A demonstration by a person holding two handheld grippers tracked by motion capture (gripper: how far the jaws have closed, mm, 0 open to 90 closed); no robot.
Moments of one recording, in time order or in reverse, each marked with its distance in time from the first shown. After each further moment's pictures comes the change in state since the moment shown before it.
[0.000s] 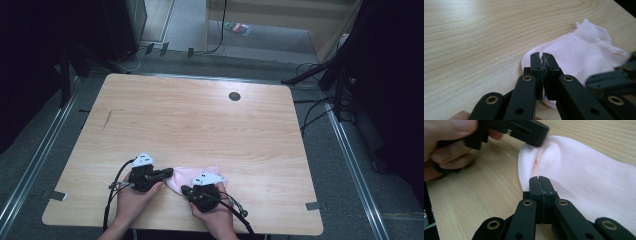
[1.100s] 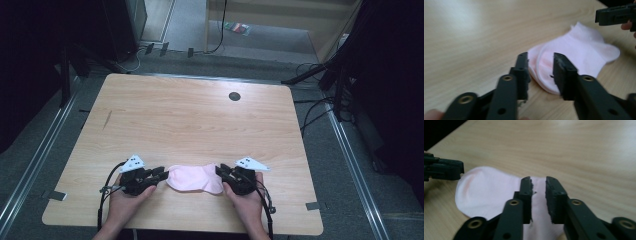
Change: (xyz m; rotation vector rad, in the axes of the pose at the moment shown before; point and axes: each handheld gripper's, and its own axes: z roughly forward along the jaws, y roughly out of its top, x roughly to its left) left arm 0.008 -0.009 -0.020 -0.076 -0.007 0.048; right arm -0.080 0.004 -0.063 -0.184 -0.174 0.191
